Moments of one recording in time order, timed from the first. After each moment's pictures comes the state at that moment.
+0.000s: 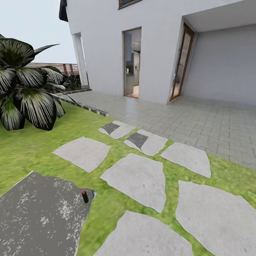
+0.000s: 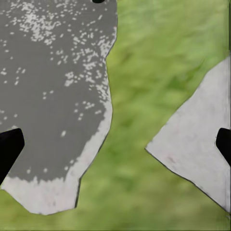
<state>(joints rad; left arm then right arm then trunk) -0.12 0.09 0.01 -0.30 0.01 -0.52 0.01 -0.04 -0.06 -0.02 -0.45 0.00 -0.40 0.00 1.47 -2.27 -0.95</state>
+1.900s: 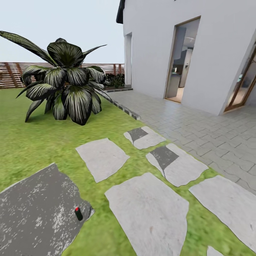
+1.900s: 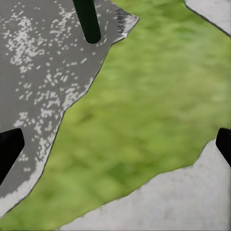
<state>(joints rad) -0.12 0.09 0.01 -0.30 0.01 -0.52 0.01 -0.04 -0.06 -0.02 -0.44 0.00 -0.40 0.00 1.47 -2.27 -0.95</state>
